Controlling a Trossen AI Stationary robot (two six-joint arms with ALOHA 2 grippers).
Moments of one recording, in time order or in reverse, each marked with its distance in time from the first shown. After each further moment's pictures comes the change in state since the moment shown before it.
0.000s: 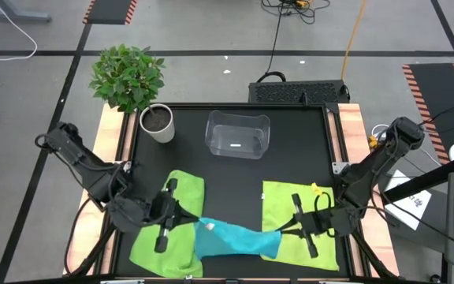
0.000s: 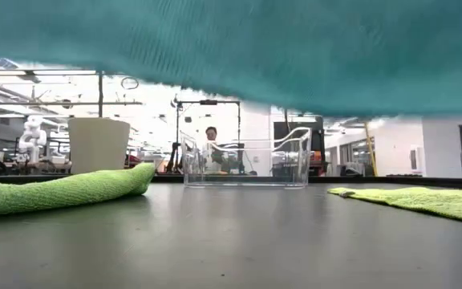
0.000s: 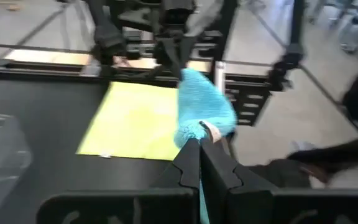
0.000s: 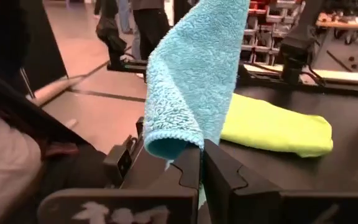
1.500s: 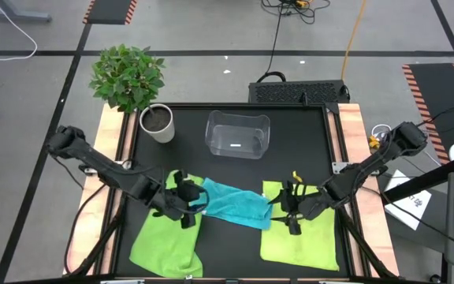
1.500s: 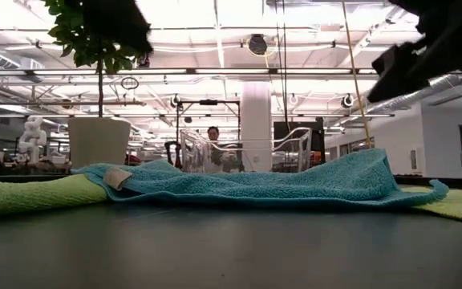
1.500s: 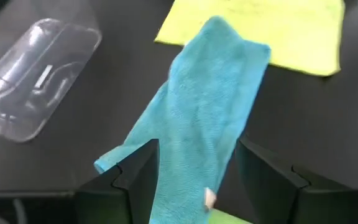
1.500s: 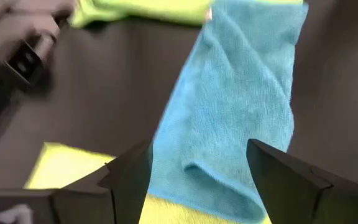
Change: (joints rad) left arm 0.196 0.071 -0.344 0.012 0.060 -0.148; right arm -0.249 0.069 -0.129 -0.208 -0.216 0.148
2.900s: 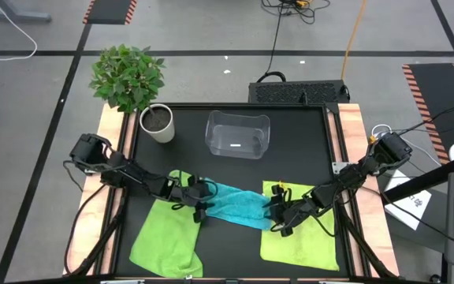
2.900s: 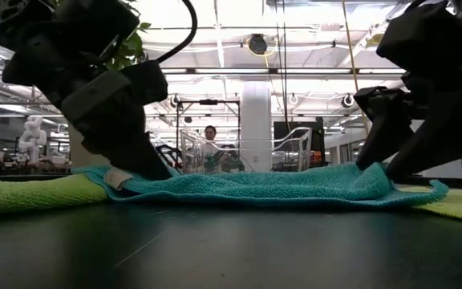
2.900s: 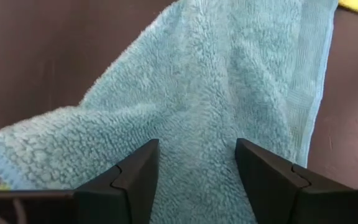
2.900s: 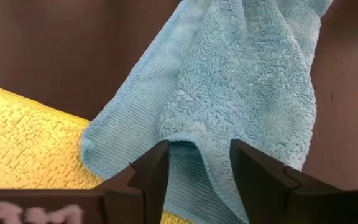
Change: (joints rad) left arm 0.191 0.282 -0.378 0.750 0.235 0.048; right arm -0.027 0.282 0.000 0.155 0.032 -0.230
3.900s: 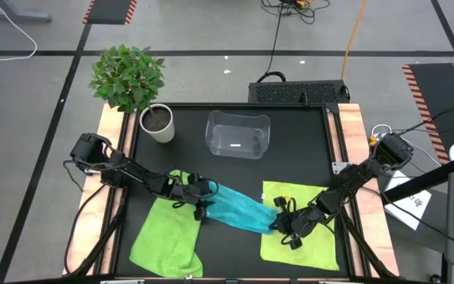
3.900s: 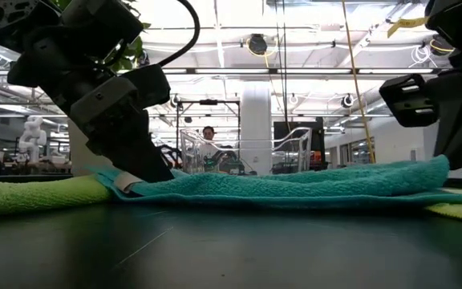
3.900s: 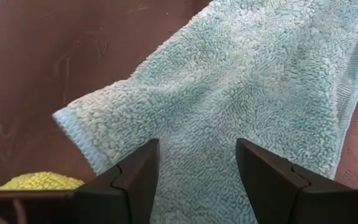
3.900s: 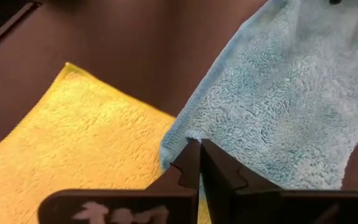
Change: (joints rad) left arm 0.020 0.000 0.000 -0.018 0.001 0.003; right arm 0.122 -0.006 0.000 0.028 -0.101 0.077
